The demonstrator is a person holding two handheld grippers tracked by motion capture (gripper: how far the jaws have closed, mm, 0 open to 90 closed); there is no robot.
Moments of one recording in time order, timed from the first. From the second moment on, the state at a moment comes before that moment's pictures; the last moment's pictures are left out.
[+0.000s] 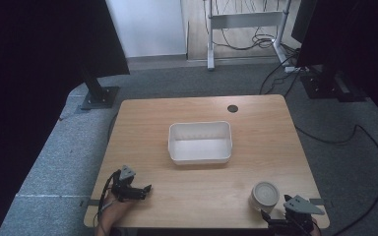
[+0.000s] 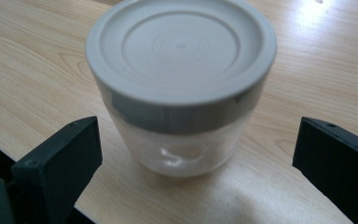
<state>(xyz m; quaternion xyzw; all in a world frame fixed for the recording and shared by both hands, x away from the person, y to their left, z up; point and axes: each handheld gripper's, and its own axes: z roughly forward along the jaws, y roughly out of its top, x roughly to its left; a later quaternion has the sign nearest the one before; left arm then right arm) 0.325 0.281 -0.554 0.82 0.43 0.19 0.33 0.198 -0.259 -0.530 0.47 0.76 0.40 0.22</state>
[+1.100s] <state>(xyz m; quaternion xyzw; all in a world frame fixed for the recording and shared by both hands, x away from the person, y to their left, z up) 0.325 0.281 -0.554 0.82 0.43 0.19 0.33 0.230 -0.238 -0.541 0.46 0.77 0.40 0.20</state>
